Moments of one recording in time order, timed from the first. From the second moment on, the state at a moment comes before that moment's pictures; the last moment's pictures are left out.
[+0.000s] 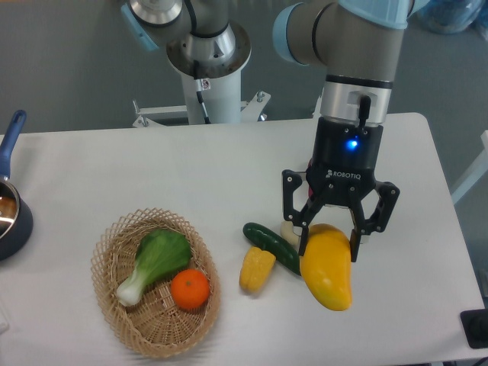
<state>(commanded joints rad) 2.60 -1.87 -1.35 -0.82 1.04 0.49</state>
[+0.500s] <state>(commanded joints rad) 2.56 -1.85 -1.39 -0.82 1.04 0.49</state>
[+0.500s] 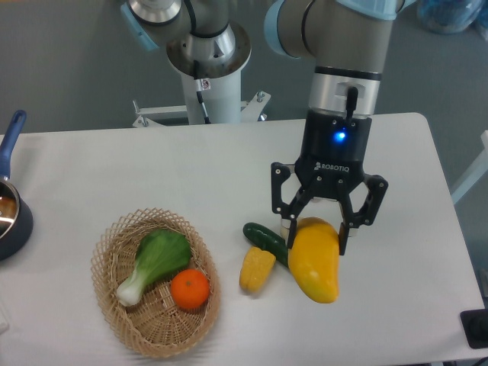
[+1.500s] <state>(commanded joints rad) 2.27 -1.92 -1.63 -0.83 1.29 0.32</state>
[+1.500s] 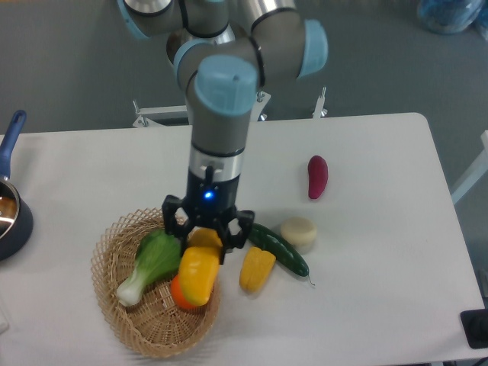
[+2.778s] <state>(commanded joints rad) 2.15 -2.02 -1.65 -0.83 1.37 0.25</state>
